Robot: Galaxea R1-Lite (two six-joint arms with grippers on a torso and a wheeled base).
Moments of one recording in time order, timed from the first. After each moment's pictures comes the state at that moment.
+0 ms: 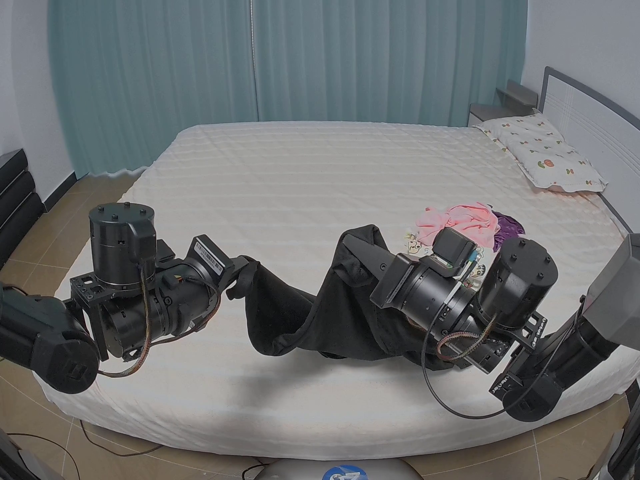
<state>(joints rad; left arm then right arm) -0.52 1.65 -0.67 -0.68 0.05 -1.14 0.75 1.98 -0.66 -1.50 -0.01 0.61</state>
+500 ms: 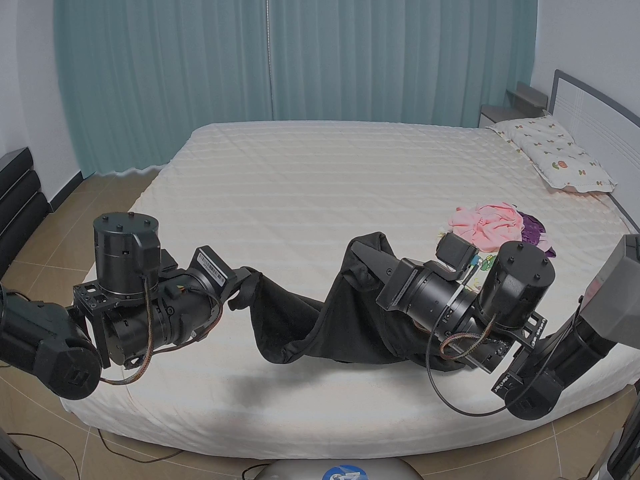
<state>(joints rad) -0.53 1.66 -0.64 -0.69 0.04 -1.14 0.72 1.99 -0.63 -1.49 -0.01 0.61</state>
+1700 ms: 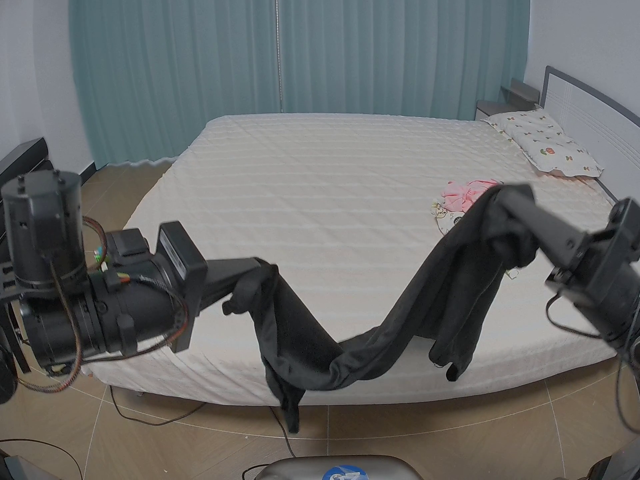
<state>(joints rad) -0.65 1.35 -0.75 -0.37 -0.07 -1.23 0.74 1.29 -0.43 -1.24 0.07 0.70</state>
